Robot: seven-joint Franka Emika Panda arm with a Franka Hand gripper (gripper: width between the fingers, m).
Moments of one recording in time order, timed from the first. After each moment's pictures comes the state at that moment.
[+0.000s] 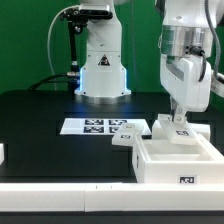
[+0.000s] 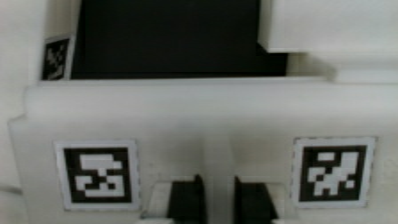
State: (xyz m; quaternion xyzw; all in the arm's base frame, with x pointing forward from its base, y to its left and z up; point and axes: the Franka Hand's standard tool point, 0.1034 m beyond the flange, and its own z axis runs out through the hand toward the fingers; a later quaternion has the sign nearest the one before) arm 0.502 0.109 0.067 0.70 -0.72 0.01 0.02
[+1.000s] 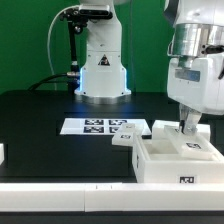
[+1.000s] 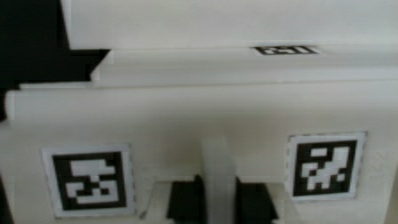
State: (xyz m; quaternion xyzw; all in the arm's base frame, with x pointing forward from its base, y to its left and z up) arm 0.561 0.107 0.068 0.70 -0.71 0.08 -0.01
